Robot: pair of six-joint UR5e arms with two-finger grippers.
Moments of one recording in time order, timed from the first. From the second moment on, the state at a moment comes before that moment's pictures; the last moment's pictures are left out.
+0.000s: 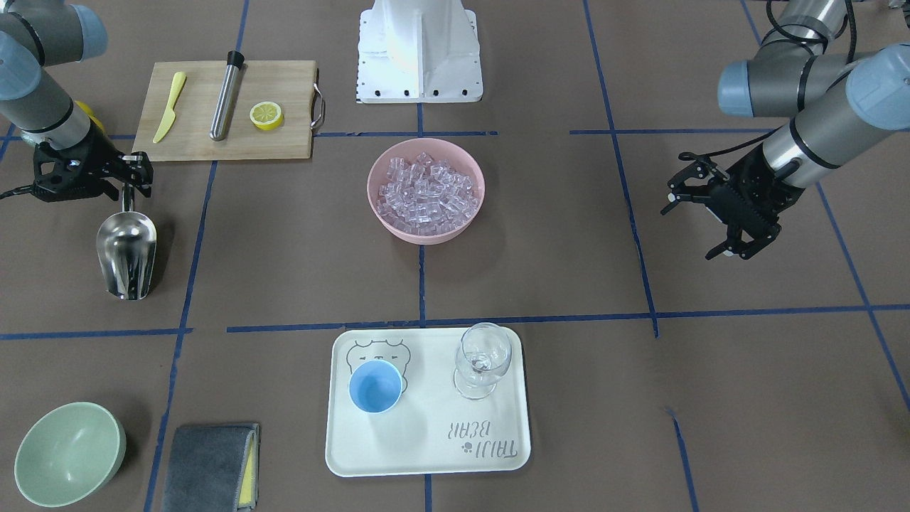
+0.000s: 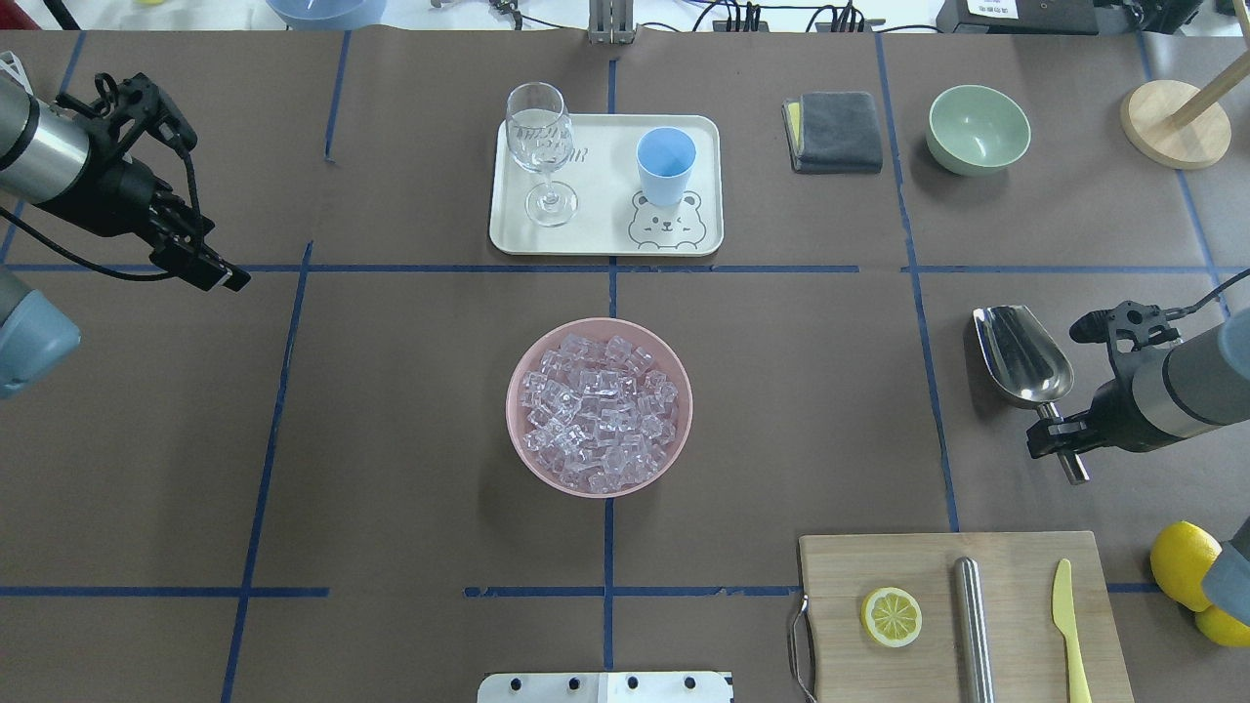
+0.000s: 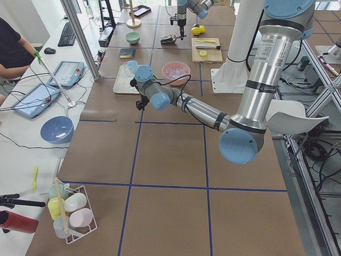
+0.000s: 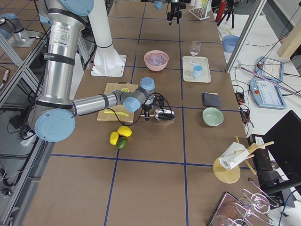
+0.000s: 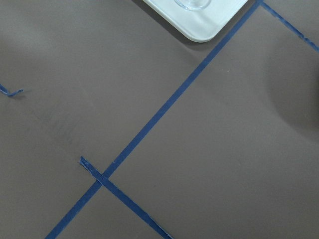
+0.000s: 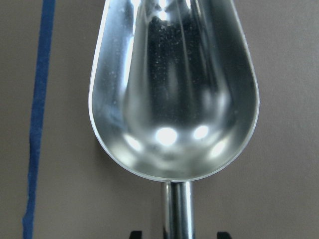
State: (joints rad) left arm -1.03 -1.82 -1.72 -1.99 -2.38 -0.08; right arm 0.74 -1.76 1.89 -1.09 2.07 0.89
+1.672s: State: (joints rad) left arm -1.03 -1.84 -1.73 -1.99 -2.38 -0.08; right arm 0.97 -1.70 2.15 -1.14 2.10 0.85
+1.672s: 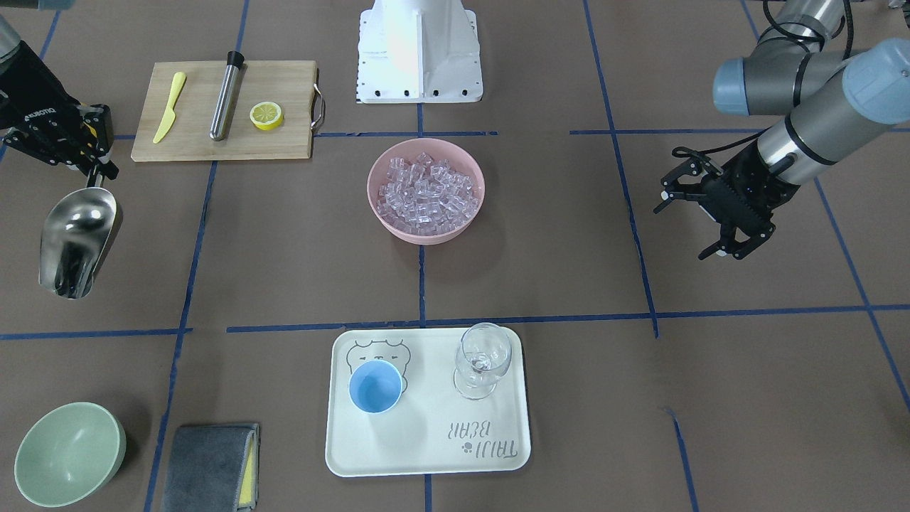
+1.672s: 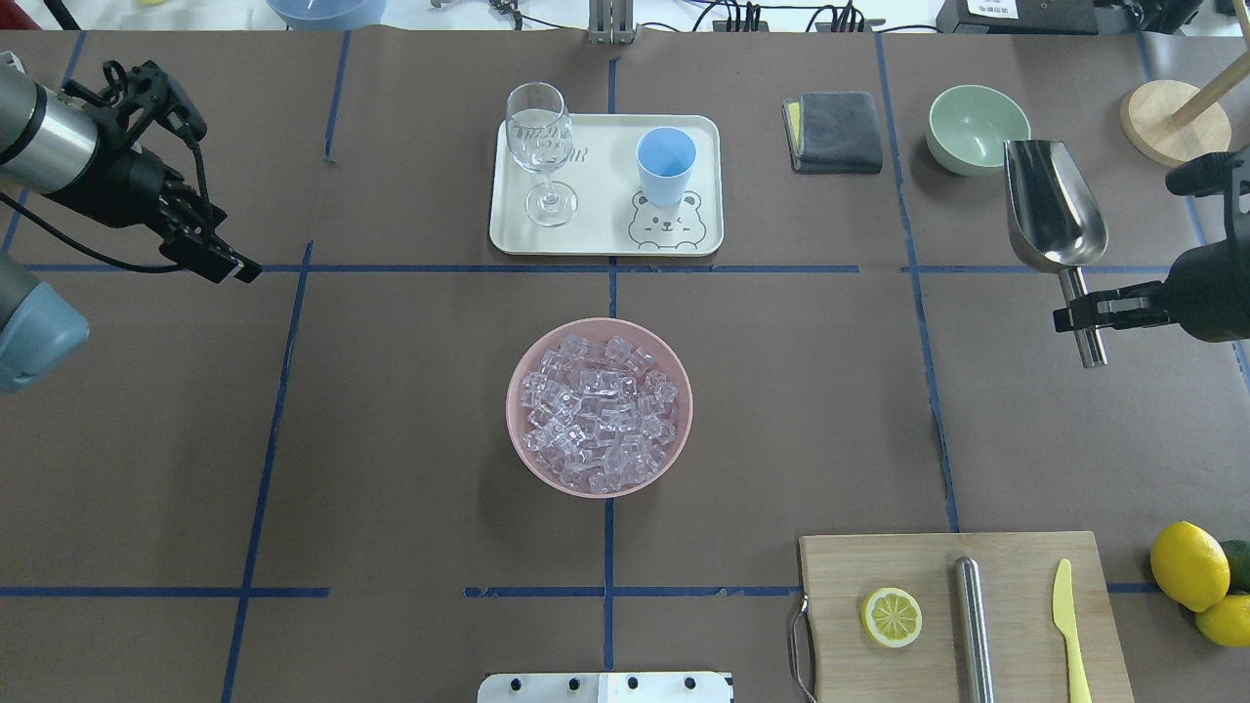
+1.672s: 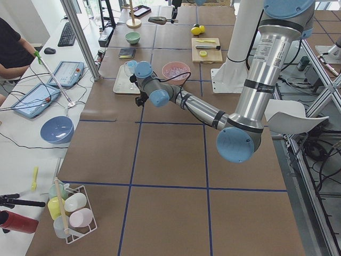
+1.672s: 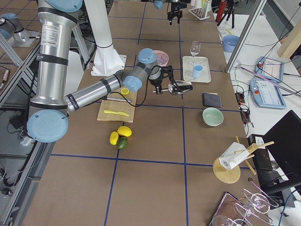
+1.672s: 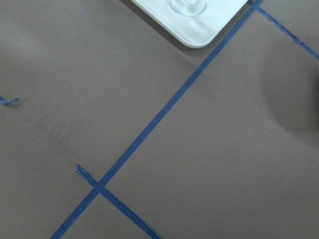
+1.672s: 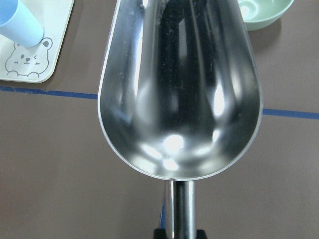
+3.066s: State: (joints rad) left arm -0.93 -1.91 -1.72 -2.07 -2.37 -0.10; right arm 0.75 -1.26 2.16 -1.90 1.79 0.03
